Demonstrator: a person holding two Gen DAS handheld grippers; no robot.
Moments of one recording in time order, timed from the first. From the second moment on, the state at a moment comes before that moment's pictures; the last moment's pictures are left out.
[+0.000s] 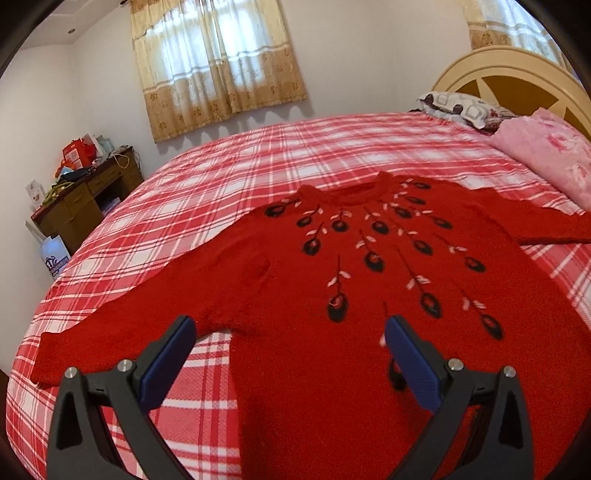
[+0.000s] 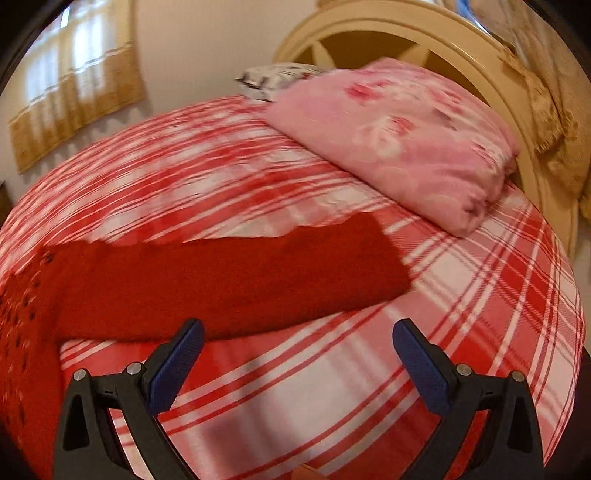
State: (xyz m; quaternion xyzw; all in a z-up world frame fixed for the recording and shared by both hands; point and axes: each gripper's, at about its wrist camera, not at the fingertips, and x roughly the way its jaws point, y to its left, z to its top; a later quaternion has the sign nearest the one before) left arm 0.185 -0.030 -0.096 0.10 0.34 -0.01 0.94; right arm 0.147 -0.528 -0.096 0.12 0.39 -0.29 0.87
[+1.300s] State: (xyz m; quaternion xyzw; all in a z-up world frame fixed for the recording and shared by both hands) left arm 0.243 0.041 -0.121 0.07 0.37 0.06 0.92; right arm 0.205 -0.540 -0.040 0.15 0.39 -0.21 0.89
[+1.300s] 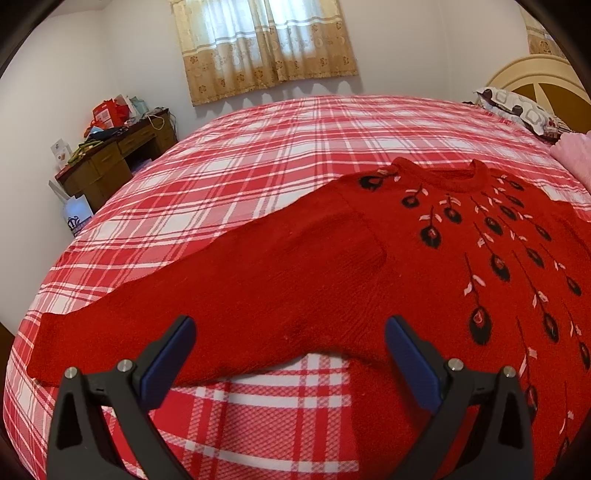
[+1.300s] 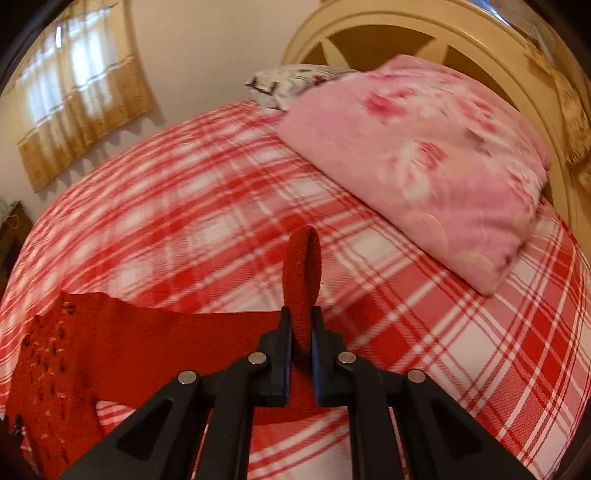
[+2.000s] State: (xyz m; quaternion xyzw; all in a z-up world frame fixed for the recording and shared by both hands) left arm 0.227 0.076 -0.132 0.04 0.38 0.07 0.92; right arm 0.242 -0.397 0.048 0.07 0.34 -0.10 0.93
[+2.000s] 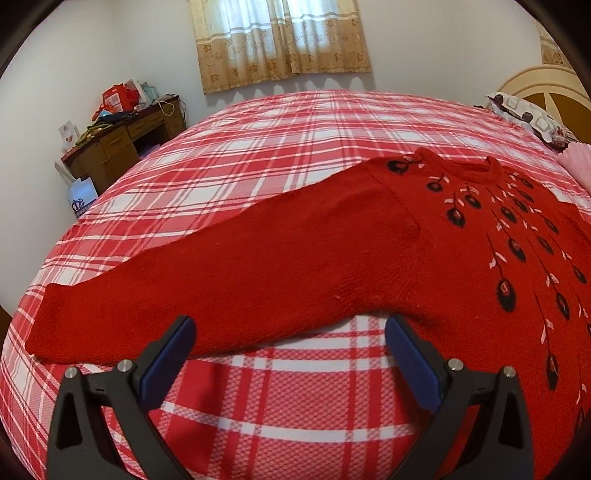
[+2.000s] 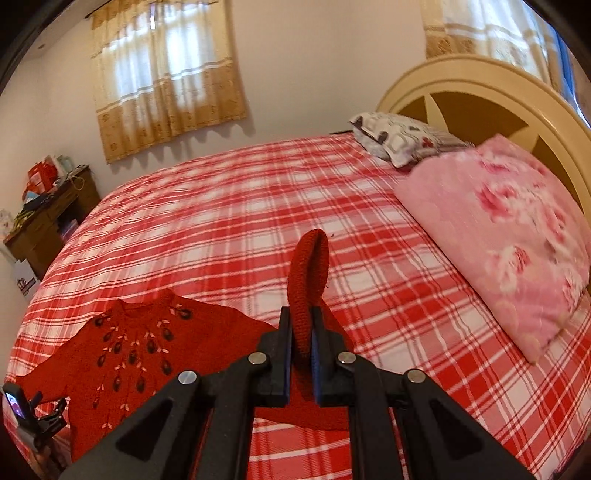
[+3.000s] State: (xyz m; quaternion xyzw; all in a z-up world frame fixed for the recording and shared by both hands) left arm 0.217 0.102 -0.137 0.00 0.36 0.06 0.93; right arm 0.302 -0.186 0.085 -0.04 0.32 0.07 0.94
